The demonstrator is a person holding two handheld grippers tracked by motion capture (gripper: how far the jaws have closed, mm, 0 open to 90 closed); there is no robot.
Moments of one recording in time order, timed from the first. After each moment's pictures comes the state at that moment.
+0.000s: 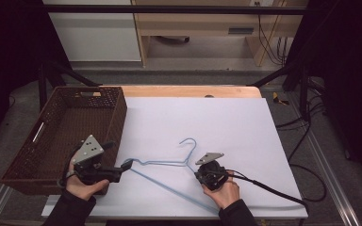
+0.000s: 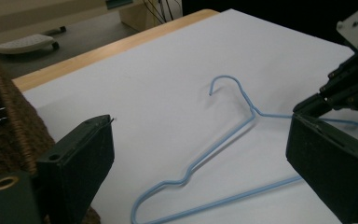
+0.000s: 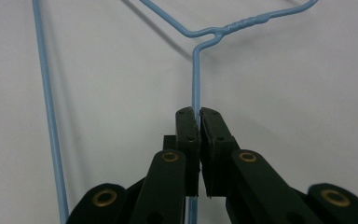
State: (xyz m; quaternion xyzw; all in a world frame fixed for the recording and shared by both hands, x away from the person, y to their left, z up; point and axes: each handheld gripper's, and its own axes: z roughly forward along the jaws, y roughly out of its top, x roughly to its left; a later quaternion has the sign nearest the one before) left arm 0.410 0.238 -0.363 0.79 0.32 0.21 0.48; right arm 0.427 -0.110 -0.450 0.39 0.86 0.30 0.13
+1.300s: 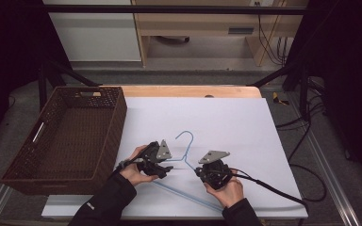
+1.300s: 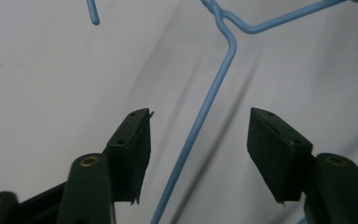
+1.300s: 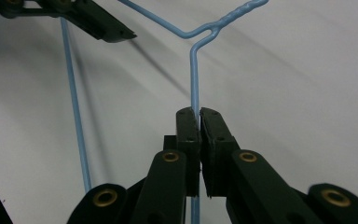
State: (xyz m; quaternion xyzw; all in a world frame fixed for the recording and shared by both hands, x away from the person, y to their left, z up) left arm 0.474 0.106 -0.432 0.93 0.17 0.17 0.28; right arm 0.423 -0.118 -0.432 0.36 0.86 0.34 0.14
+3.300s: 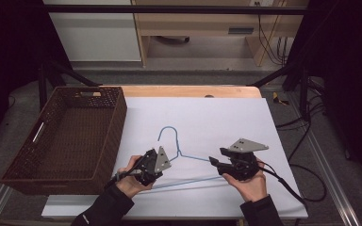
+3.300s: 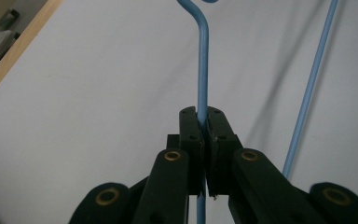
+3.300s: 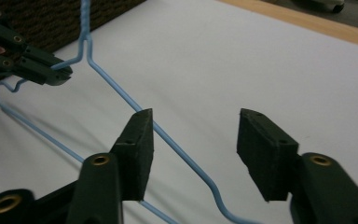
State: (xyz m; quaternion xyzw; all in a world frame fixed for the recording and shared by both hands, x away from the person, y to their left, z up) left arm 0.426 0.108 -0.400 0.91 0.18 0.23 0.28; right arm 0.419 -0.177 -0.382 0.40 0.79 0.43 0.19
